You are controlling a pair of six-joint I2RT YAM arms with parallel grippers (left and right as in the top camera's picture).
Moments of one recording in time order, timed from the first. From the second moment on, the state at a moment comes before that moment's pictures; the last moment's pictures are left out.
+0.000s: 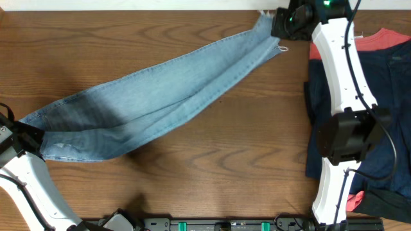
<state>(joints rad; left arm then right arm) 0.78 1.27 1.03 -0.71 -0.17 -0.43 0.14 2.21 2.27 -1.15 -0.09 0.34</state>
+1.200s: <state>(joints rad) 0.78 1.26 1.03 -0.73 -0.06 -0.43 0.19 2.35 1.55 0.05 -0.13 0.37</state>
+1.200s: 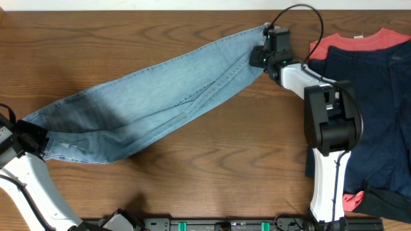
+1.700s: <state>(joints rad) 0.78 1.26 1.03 -0.73 -0.14 -0.40 0.19 2.16 1.55 -0.79 -0.02 0.33</state>
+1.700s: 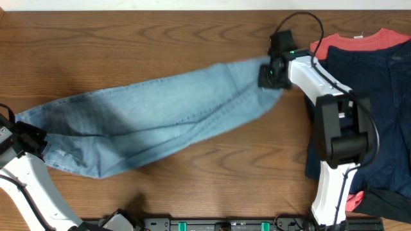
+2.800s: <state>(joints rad) 0.78 1.20 1.05 -0.80 -0.23 -0.38 -0.02 1.63 1.52 -1.29 0.00 0.39</state>
